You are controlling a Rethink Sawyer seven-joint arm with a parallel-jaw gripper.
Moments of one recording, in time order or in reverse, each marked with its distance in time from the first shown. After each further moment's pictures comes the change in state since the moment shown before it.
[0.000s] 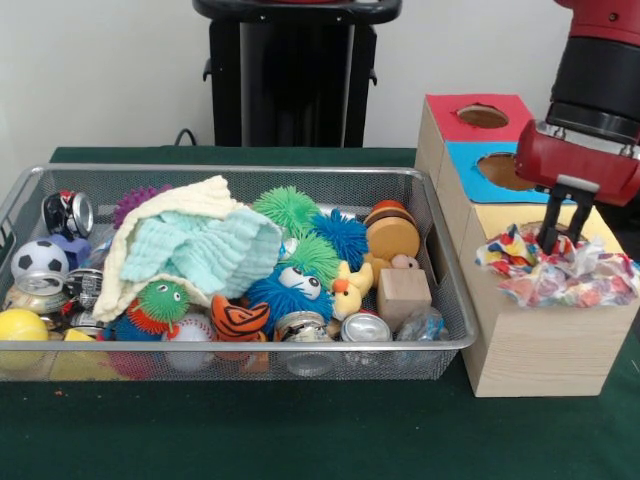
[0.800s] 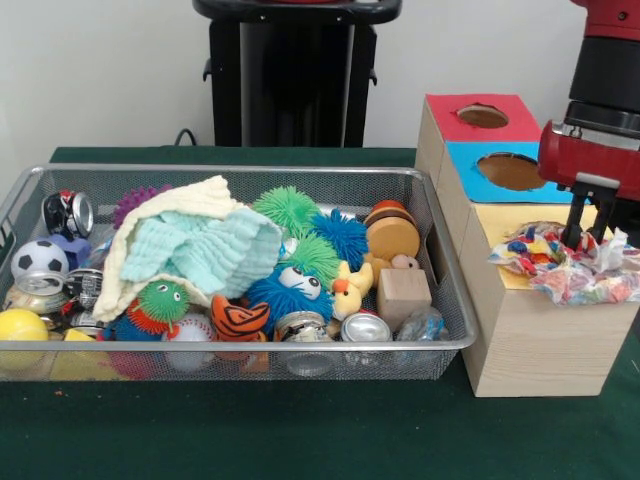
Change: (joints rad) arm 0.007 -0.021 0.035 0.044 0.120 -0.004 0.017
